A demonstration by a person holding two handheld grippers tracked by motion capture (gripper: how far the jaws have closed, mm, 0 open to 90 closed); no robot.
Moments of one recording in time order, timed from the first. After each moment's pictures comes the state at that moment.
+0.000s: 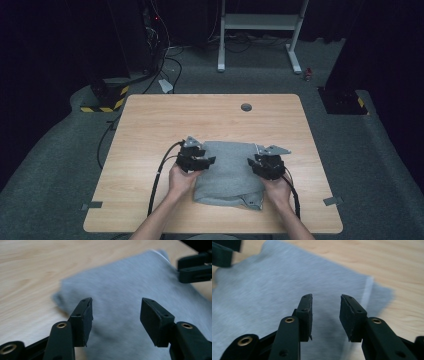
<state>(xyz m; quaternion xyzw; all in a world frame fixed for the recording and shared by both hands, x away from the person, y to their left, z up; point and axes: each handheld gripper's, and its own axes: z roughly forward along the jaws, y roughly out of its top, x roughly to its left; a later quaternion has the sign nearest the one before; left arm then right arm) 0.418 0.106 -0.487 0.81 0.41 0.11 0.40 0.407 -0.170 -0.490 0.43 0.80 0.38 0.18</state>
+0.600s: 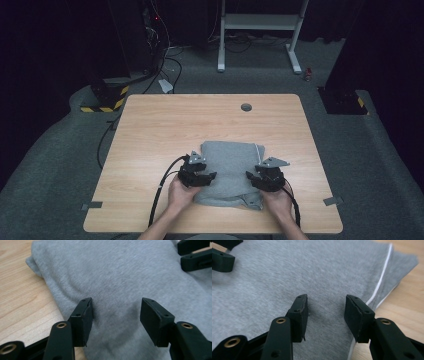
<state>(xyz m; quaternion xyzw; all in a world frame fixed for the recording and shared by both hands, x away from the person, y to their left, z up) 0.391 0.107 -0.506 0.82 0.42 0.11 0.39 0.382 -0.176 -0.510 0.43 0.81 0.36 0.16</state>
